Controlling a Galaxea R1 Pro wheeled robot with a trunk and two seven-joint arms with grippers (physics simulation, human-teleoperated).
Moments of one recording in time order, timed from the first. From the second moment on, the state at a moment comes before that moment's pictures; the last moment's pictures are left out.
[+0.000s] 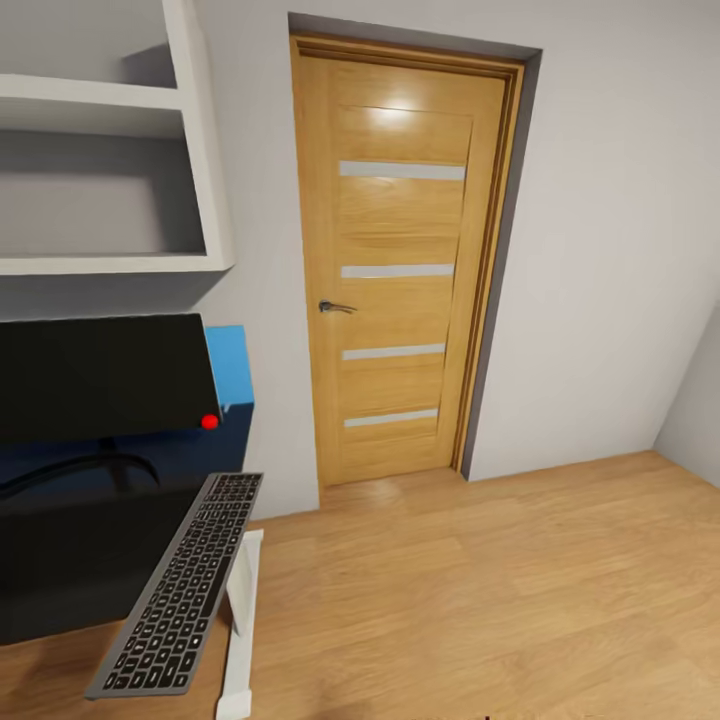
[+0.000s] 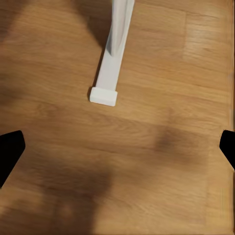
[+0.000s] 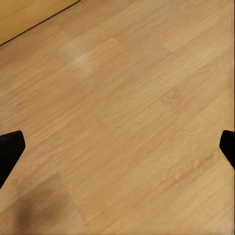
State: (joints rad) left arm 0.02 0.22 -0.76 -1.06 0.88 -0.24 0.71; right arm -0.18 0.02 0.10 -0.27 -0.50 -0.60 -0.03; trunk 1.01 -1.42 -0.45
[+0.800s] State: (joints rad) left arm 0.02 0.22 -0.76 -1.06 0.88 -0.24 0.71; right arm -0.18 0.02 0.10 -0.27 -0.50 -0.60 -0.02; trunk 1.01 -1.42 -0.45
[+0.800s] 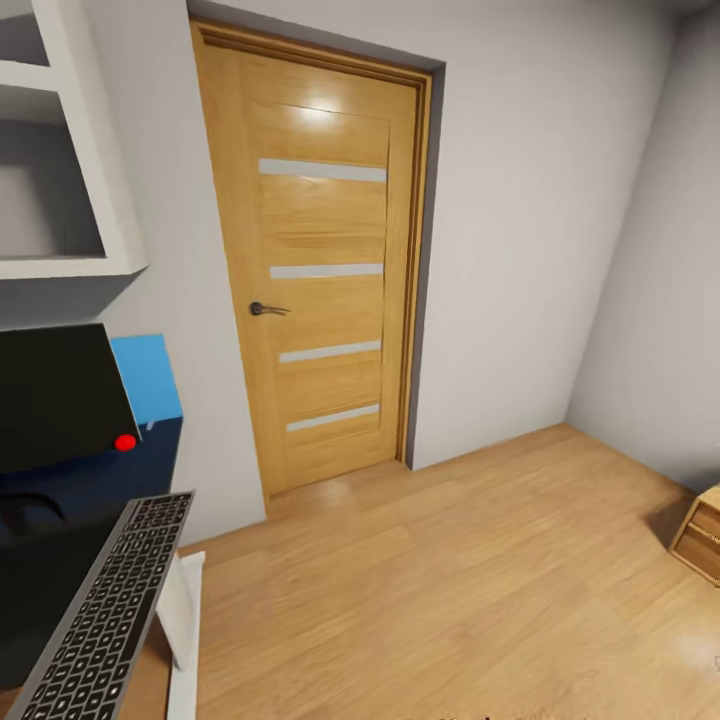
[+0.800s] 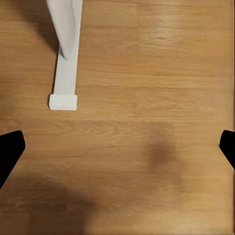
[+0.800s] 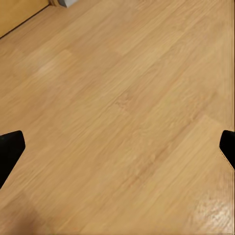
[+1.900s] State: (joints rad) left arm 0.02 0.22 -0.76 -1.06 0.88 -0.24 0.71; right arm -0.18 0.02 0.10 -0.27 -0.50 -0.60 -0.02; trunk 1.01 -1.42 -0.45
